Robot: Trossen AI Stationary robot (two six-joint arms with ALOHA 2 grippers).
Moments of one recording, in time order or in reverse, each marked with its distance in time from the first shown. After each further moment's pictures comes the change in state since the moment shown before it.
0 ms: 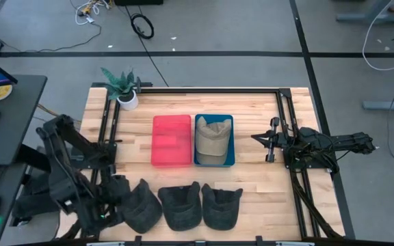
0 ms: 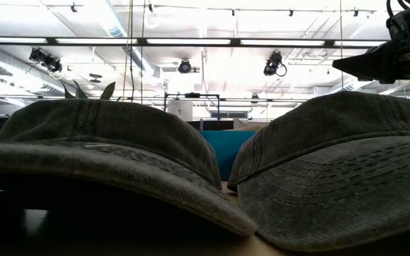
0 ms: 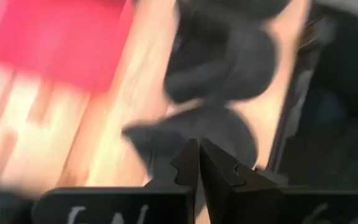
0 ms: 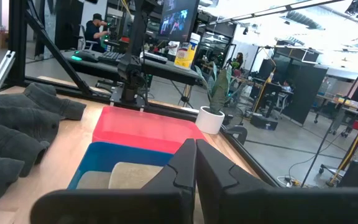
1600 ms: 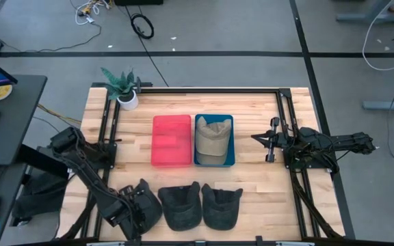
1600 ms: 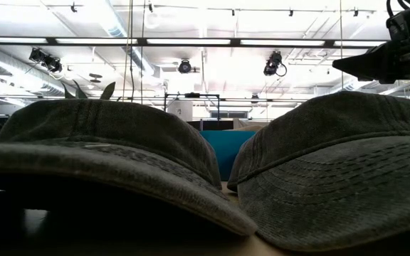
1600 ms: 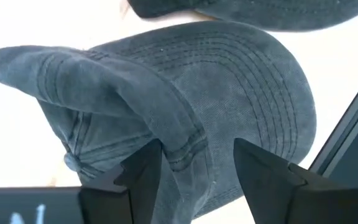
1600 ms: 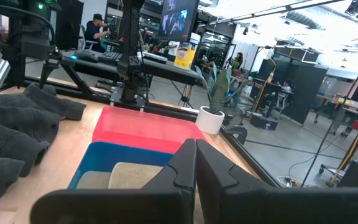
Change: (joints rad) left arm 0.094 0.202 -0.445 0.570 0.294 -0.053; right arm 0.000 0.000 0.000 0.000 0.000 0.000
